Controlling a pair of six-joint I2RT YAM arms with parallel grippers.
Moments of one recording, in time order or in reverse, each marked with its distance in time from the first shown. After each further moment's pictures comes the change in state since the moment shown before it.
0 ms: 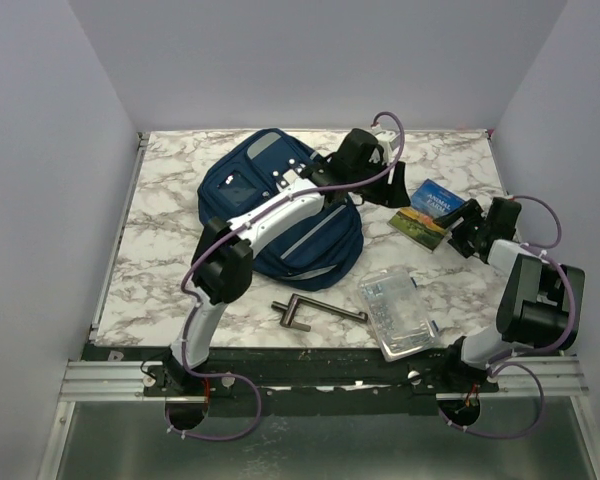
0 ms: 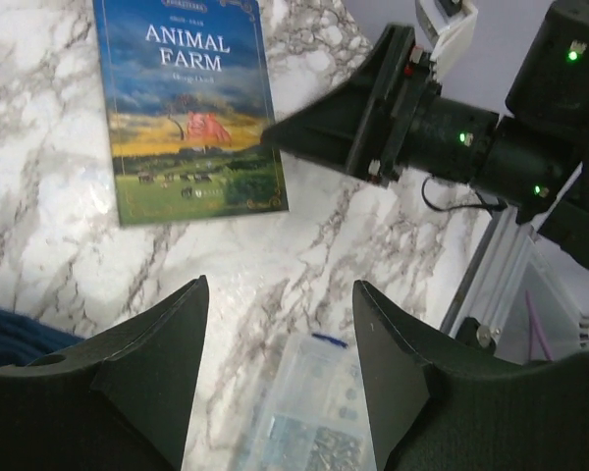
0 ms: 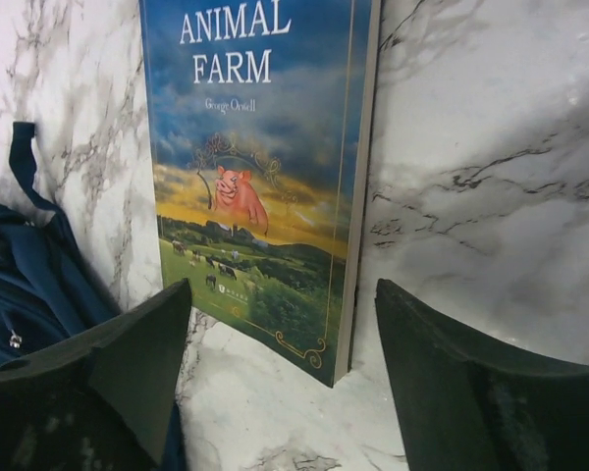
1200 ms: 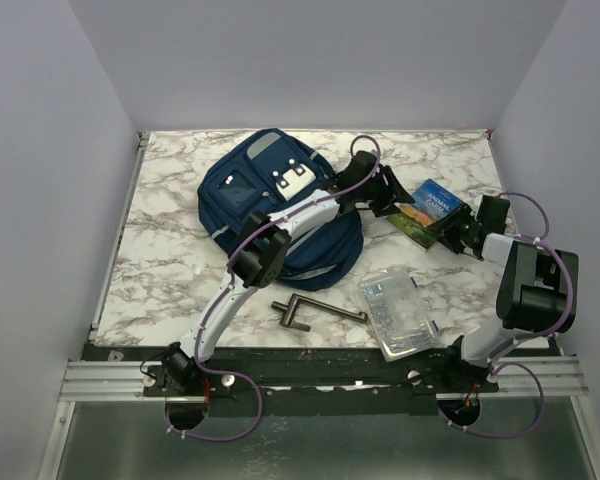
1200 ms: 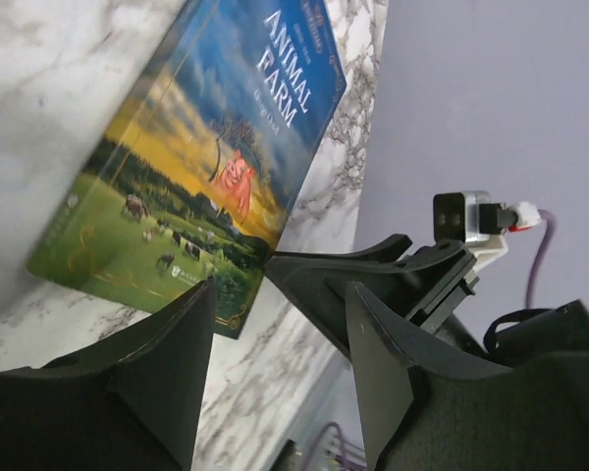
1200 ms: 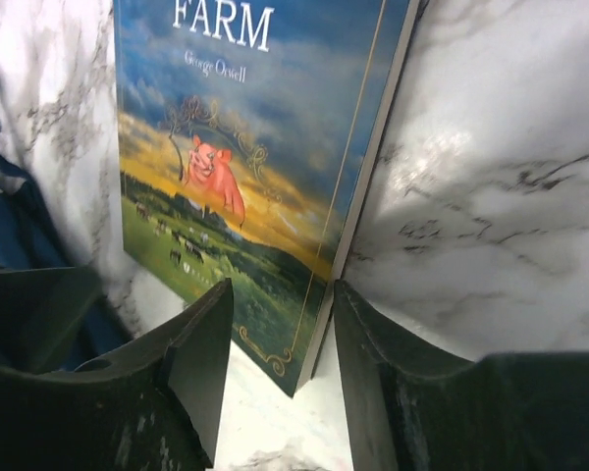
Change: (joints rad) left arm 0.048 0.471 0.254 0.222 0.007 -0.755; right arm 0.055 0.109 0.038 0.004 -0.022 -0.041
